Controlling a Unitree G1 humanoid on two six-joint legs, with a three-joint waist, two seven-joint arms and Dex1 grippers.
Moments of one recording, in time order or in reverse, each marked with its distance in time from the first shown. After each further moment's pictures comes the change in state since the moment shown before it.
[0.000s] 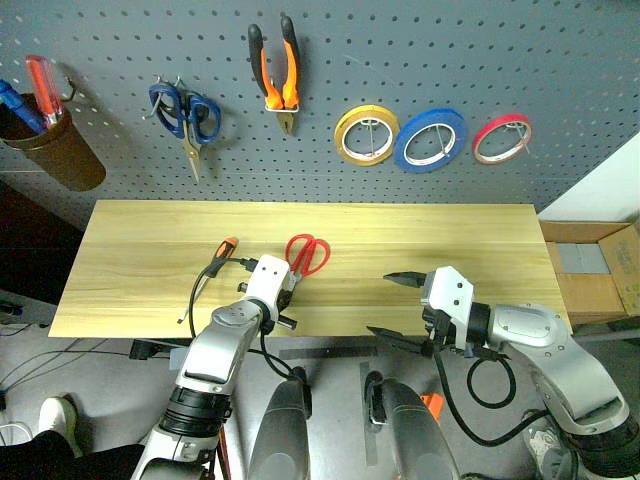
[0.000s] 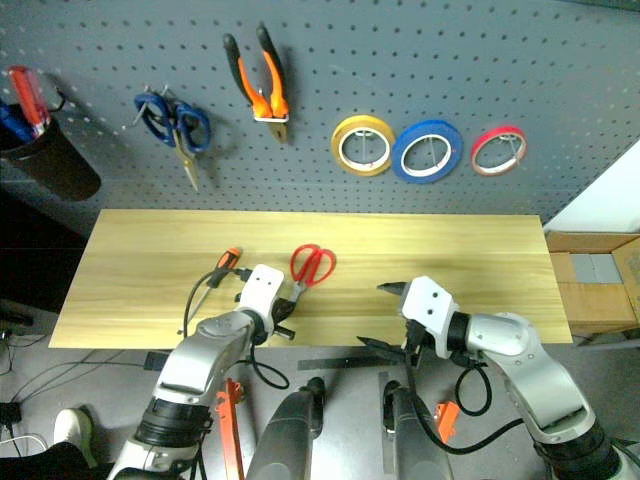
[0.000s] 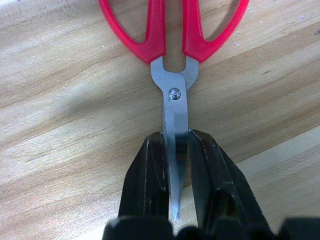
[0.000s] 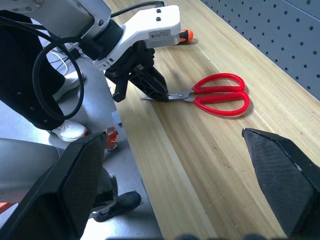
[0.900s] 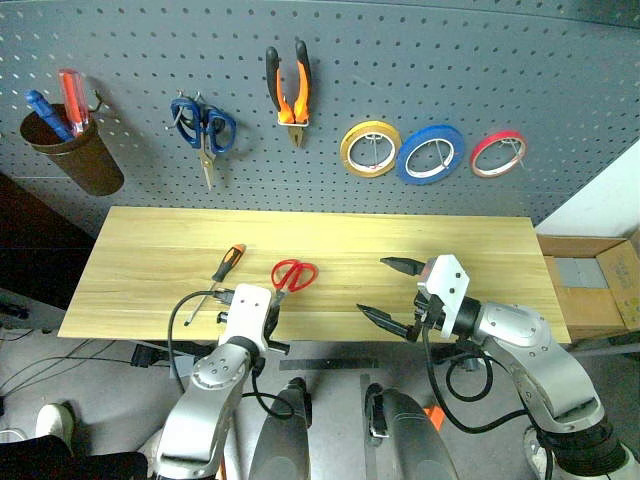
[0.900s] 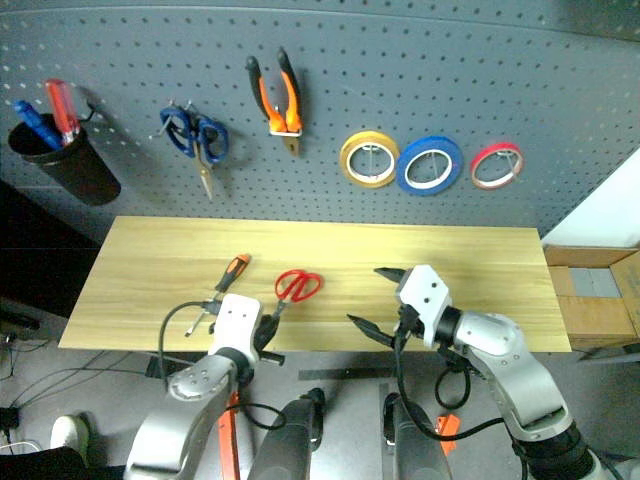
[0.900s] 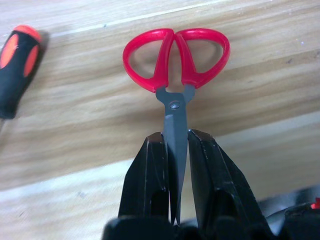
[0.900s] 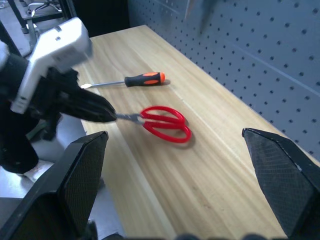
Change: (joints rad) left arm 0.301 -0.085 0.032 -0.297 0.016 -0.117 0.137; right arm -0.013 0.129 -0.008 0.047 0.000 -0.046 -0.110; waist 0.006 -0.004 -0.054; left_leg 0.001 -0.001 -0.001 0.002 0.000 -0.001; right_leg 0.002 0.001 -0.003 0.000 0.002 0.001
